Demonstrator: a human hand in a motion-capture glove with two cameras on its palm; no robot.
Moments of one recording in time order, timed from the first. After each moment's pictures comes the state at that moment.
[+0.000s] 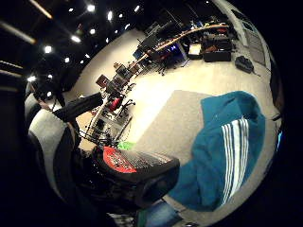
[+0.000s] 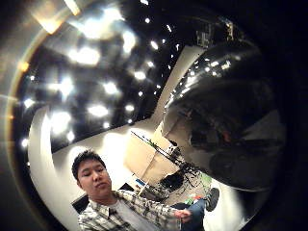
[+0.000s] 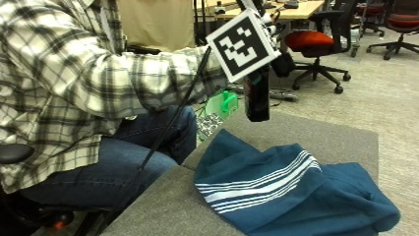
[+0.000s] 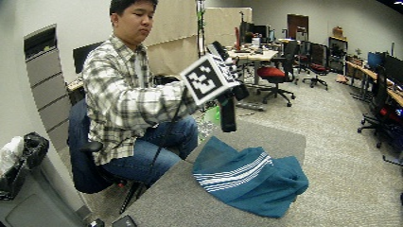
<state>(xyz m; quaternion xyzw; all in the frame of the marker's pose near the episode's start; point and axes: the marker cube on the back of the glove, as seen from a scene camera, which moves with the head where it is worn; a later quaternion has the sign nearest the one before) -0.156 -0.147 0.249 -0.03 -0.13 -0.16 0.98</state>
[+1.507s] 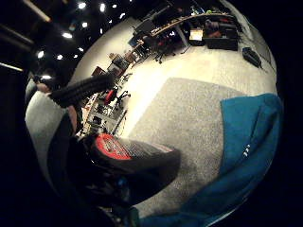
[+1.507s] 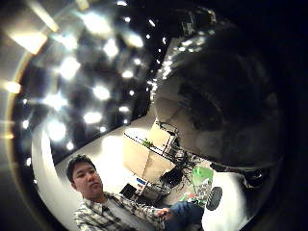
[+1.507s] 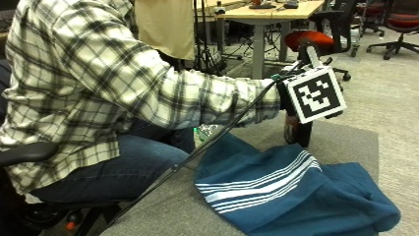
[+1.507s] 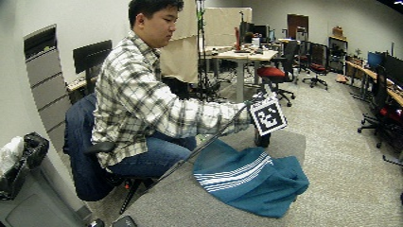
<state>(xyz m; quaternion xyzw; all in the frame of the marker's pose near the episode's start) -0.061 -0.184 0.380 -0.14 -0.03 -0.13 0.98</state>
